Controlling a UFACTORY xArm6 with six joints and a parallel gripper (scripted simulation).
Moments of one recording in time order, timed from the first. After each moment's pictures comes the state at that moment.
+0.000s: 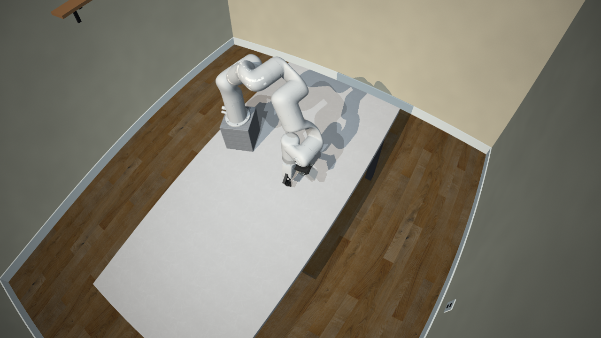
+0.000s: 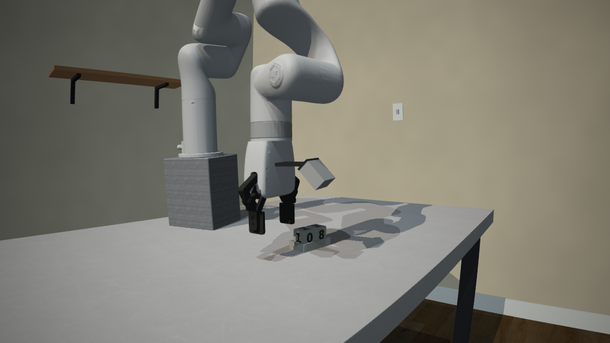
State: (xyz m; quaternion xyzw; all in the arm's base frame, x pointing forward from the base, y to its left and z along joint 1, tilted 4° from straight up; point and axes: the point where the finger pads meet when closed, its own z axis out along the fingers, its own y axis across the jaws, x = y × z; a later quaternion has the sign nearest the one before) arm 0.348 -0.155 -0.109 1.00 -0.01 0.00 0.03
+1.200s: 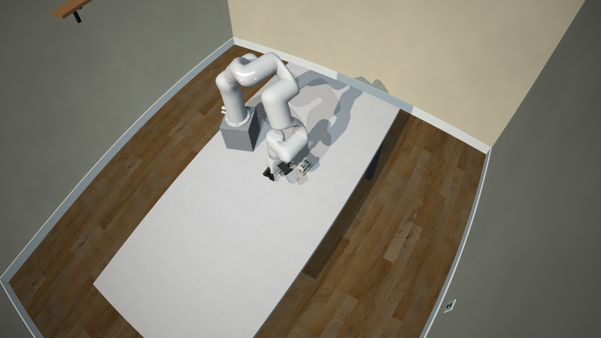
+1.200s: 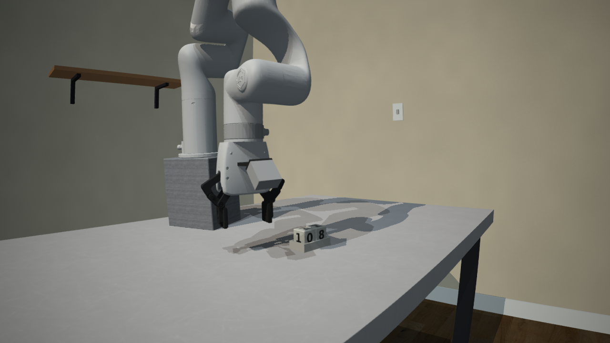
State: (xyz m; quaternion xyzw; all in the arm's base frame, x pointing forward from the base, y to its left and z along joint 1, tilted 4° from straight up) arm 0.286 -0.157 -0.109 0.97 -0.24 0.01 0.02
